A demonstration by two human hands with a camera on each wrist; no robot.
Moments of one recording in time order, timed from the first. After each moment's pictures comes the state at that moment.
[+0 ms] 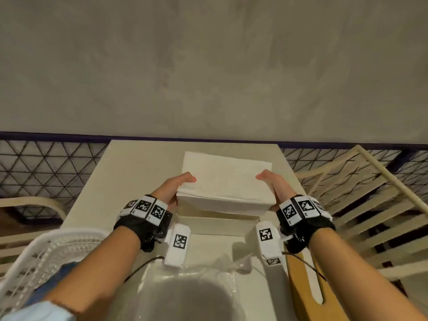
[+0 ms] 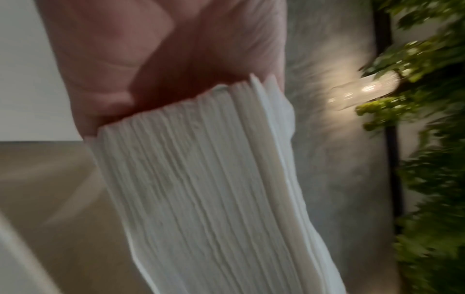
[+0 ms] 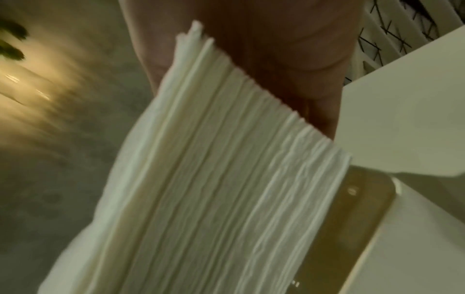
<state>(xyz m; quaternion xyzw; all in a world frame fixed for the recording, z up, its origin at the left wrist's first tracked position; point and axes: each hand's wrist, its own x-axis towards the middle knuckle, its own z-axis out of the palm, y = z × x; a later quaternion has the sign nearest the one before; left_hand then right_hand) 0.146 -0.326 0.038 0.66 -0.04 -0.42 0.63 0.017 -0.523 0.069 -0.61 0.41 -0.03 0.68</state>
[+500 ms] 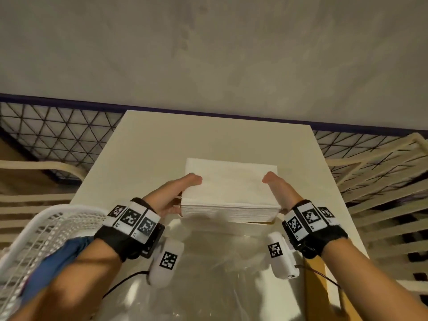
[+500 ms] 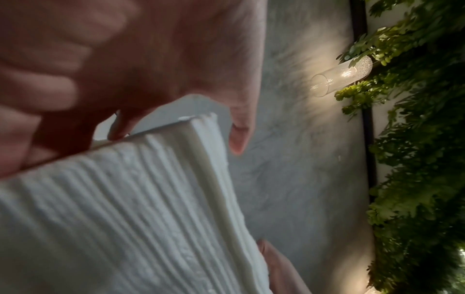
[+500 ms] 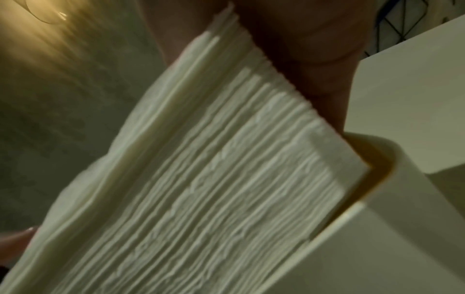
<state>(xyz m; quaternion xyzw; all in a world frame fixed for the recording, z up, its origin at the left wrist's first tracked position) 0.140 -0.312 0.003 0.72 0.00 -0.44 0.54 0.055 -0.545 -0.005 -0.66 0.43 0.09 0.61</state>
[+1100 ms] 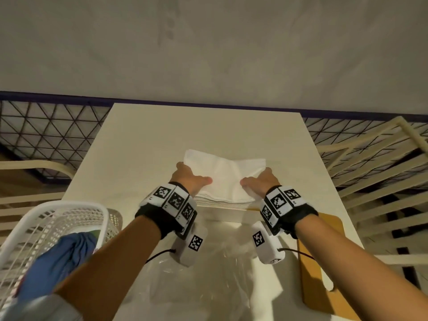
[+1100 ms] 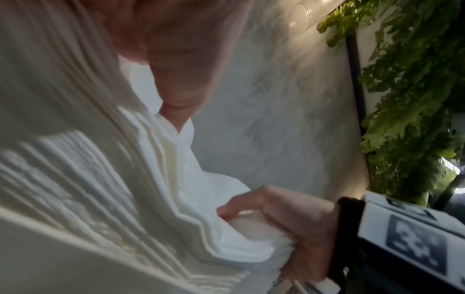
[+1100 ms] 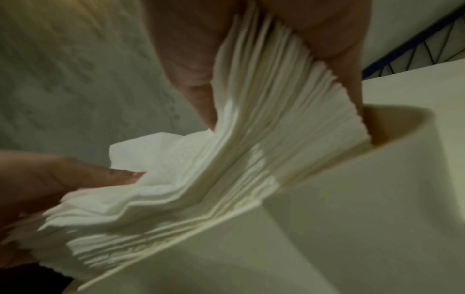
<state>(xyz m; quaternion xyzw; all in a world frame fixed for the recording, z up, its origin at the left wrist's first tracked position) 0.139 -0.361 -0.004 0.89 0.02 -0.31 0.34 0.059 -0.519 -0.009 -0.76 0.46 0.12 0.44</state>
